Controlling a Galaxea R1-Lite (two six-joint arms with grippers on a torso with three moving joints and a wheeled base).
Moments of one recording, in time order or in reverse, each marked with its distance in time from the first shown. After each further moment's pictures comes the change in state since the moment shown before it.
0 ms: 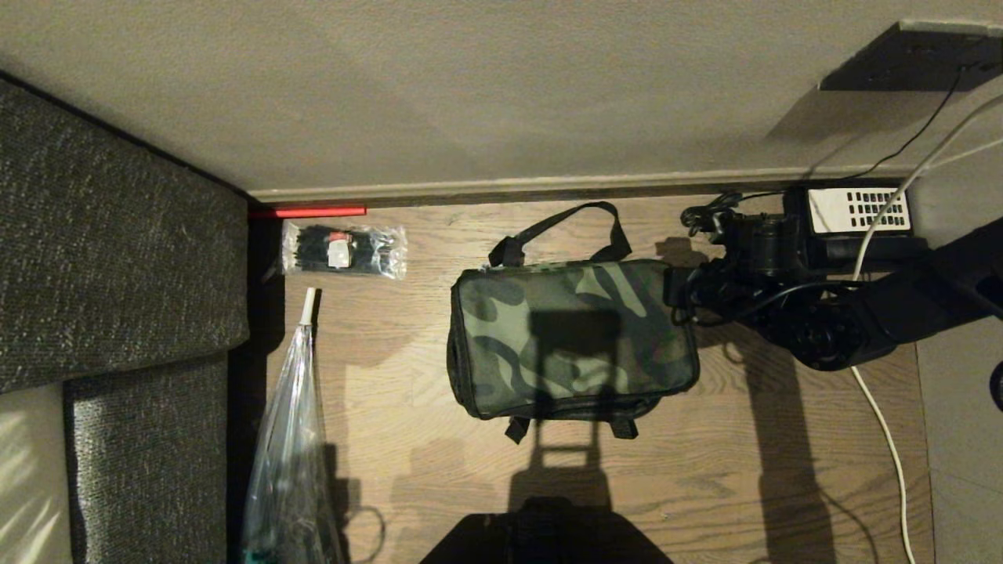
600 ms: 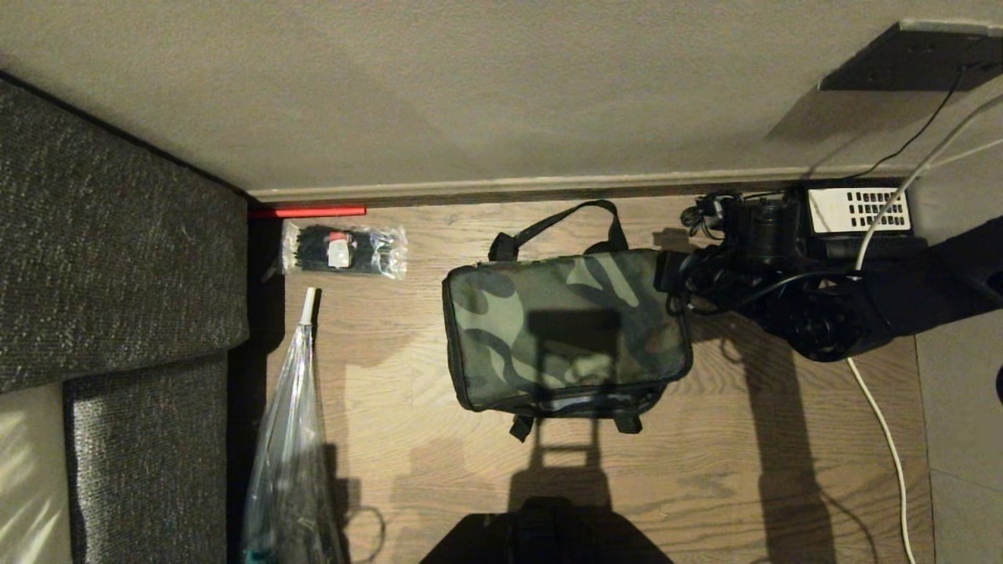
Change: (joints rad) left arm 0.000 0.000 0.000 0.000 0.000 0.000; right arm 0.024 -0.017 -0.037 0.001 0.043 0.068
